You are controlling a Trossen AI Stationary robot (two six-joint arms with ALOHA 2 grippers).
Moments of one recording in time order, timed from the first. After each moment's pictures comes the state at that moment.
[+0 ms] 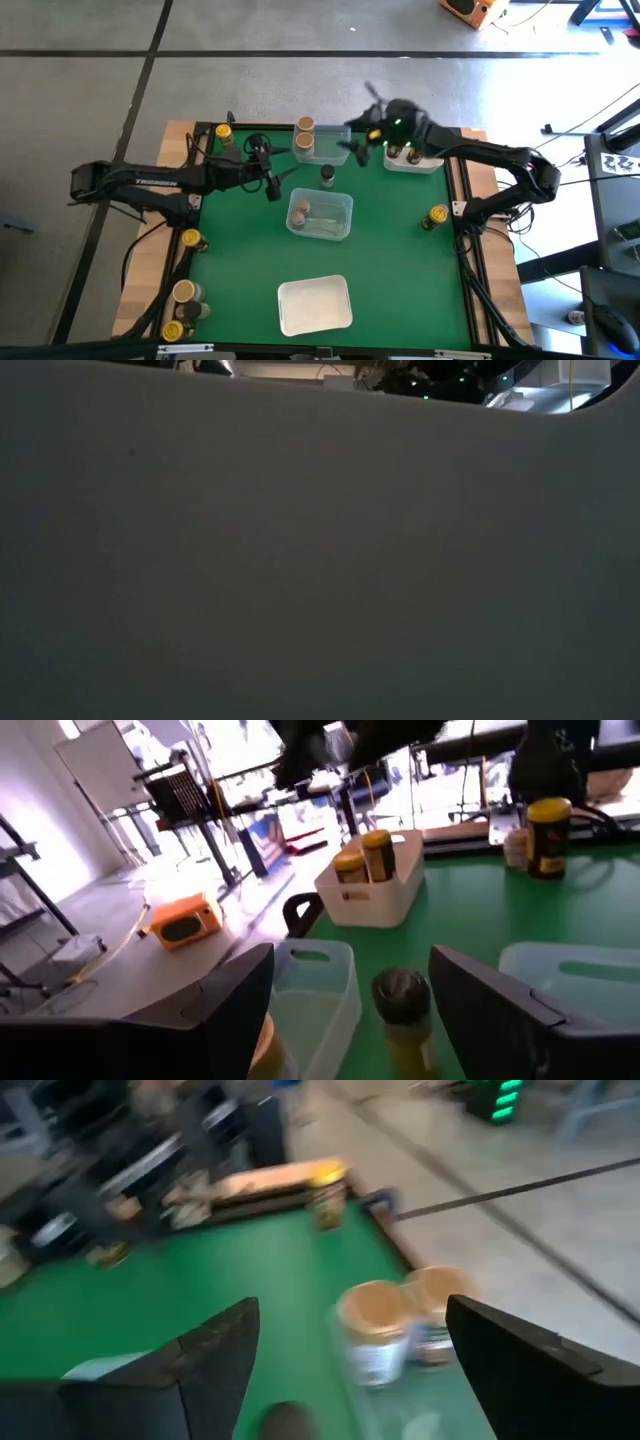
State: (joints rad) left arm 0.25 1.09 0.51 0.41 -0.22 0.26; right arm -0.48 1.42 1.10 -0.01 -0.23 -0.03
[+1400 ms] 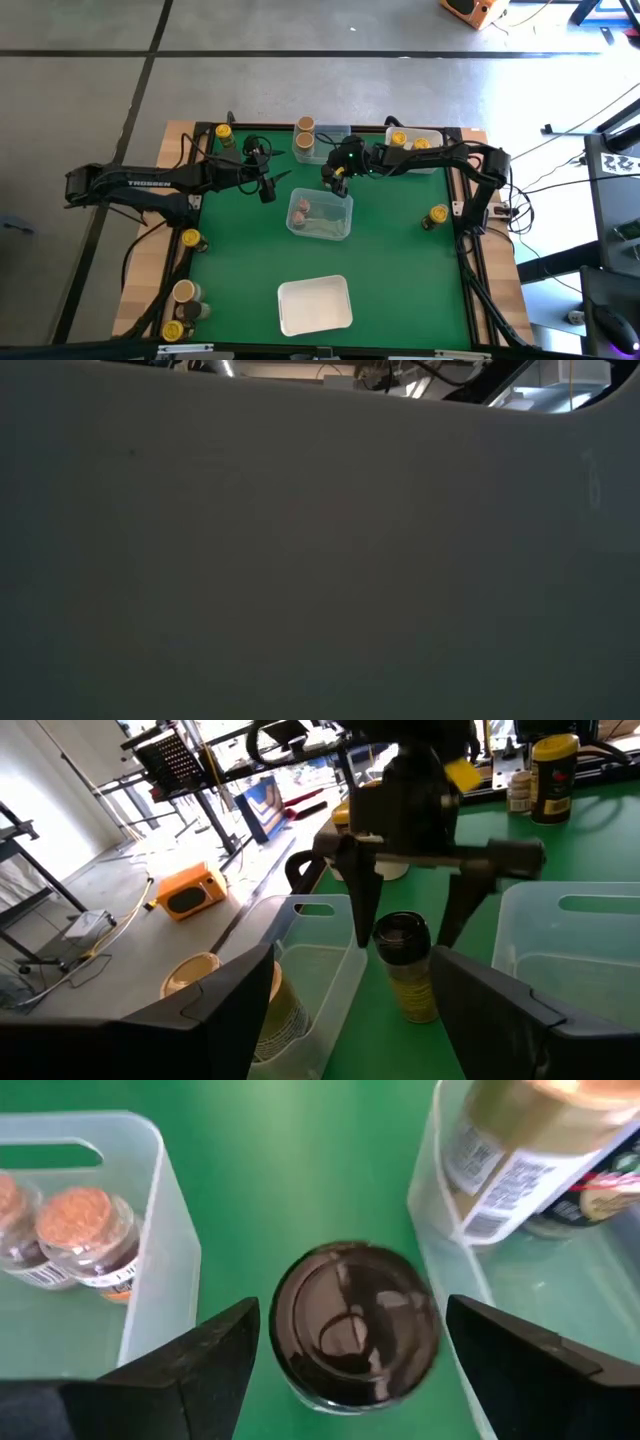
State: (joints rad) left arm 0.25 1.02 0.52 0.24 -0.24 0.30; right arm -0.33 1.81 1.10 0.00 -0.10 -0.14
